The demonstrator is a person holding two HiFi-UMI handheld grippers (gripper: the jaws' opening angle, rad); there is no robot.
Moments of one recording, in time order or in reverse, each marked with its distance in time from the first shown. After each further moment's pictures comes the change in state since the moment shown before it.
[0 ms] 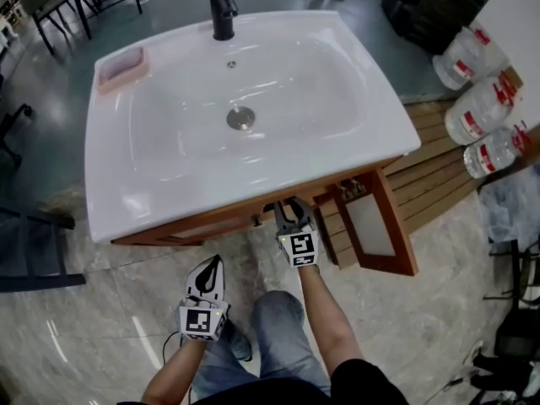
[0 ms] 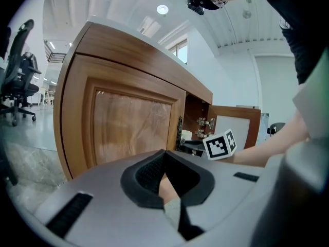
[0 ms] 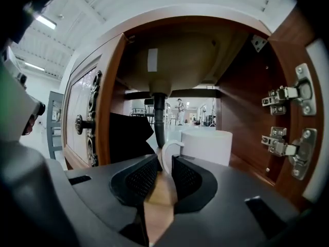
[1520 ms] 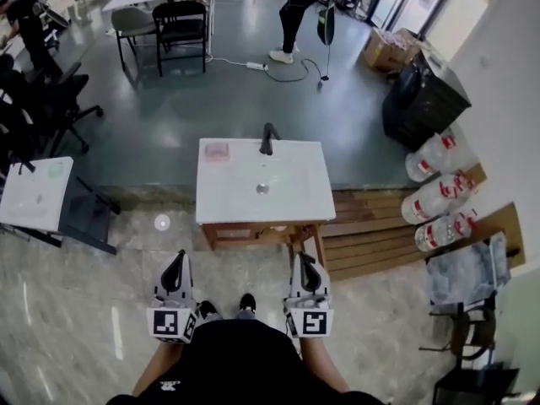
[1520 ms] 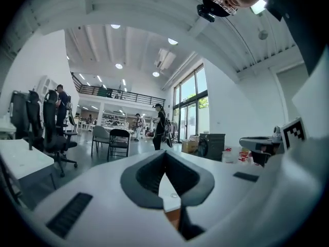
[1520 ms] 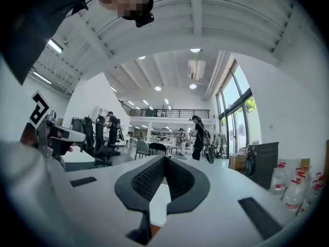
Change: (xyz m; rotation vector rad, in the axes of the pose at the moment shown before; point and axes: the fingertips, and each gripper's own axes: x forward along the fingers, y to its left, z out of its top) left arm -0.316 -0.042 0.544 -0.008 -0.249 0.323; right arm -0.328 0.087 0.628 -0.056 -0.245 -0.001
